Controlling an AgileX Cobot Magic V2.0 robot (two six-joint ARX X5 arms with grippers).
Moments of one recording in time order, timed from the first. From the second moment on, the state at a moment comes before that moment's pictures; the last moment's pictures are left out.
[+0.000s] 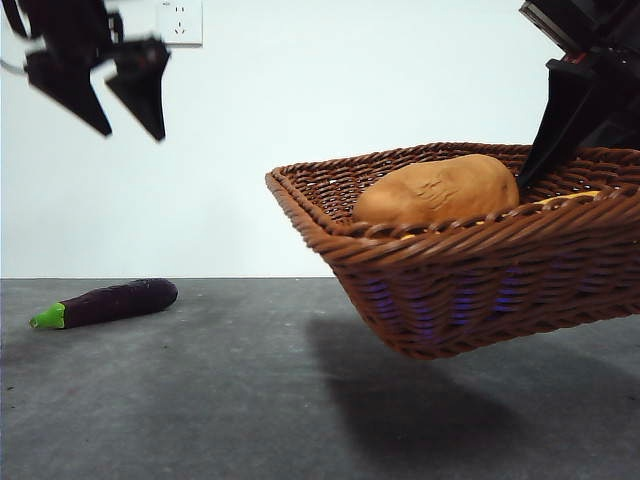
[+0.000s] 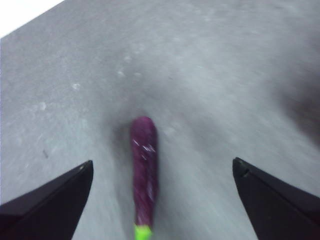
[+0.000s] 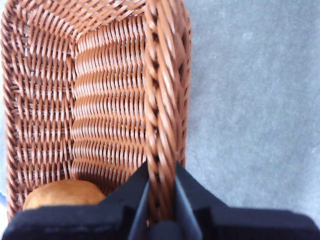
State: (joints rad) left arm -0.17 1.65 1.52 -0.67 0.08 0.33; right arm 0.24 1.21 0.88 -0.60 -0.48 0.18
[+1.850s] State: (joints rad) left arm -0.22 1.48 1.61 -0.87 0.31 0.39; right arm 0.24 1.21 0.88 -0.63 -0.48 0.17
